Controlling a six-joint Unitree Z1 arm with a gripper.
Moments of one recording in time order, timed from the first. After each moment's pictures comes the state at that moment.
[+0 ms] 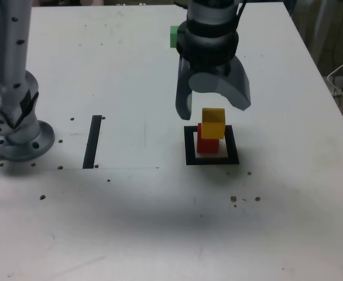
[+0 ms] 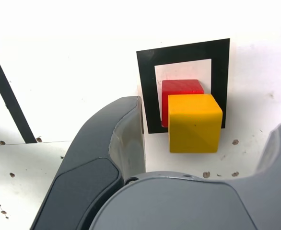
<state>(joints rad) -0.14 1.95 -1.58 1.29 0.14 -0.08</state>
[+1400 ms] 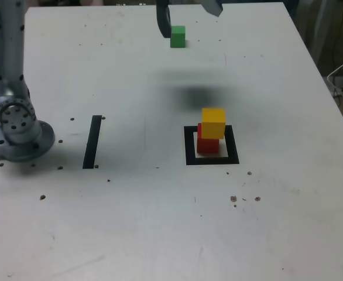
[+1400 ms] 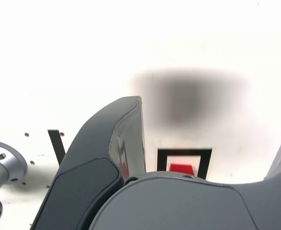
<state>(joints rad) 0.49 1.90 -1.74 1.39 0.10 0.43</state>
